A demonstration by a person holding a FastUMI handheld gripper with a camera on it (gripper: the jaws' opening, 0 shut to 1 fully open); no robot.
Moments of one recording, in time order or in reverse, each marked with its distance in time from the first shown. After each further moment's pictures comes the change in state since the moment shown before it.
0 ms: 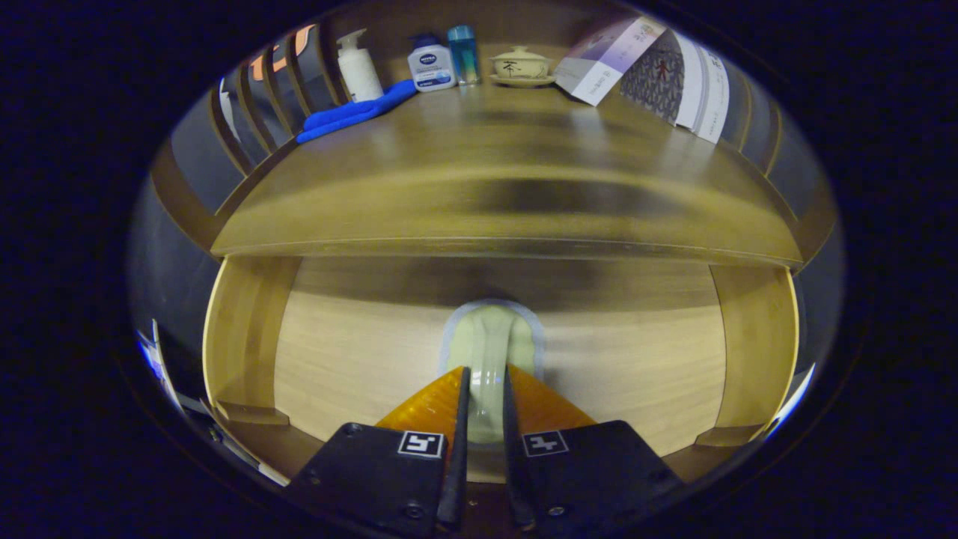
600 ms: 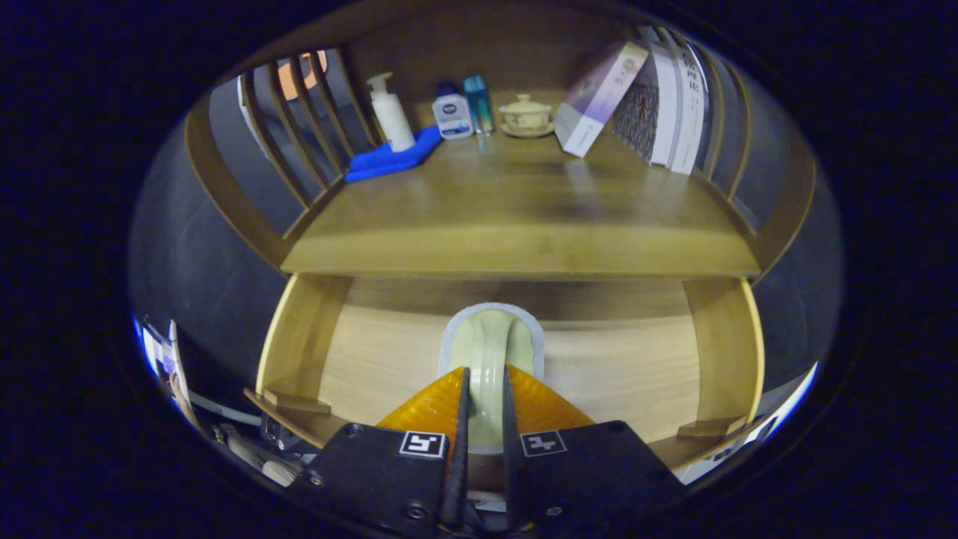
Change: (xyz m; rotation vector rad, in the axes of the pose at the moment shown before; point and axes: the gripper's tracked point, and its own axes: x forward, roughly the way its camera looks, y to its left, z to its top) arm -0.095 0.007 0.011 -0.020 -0.164 0.086
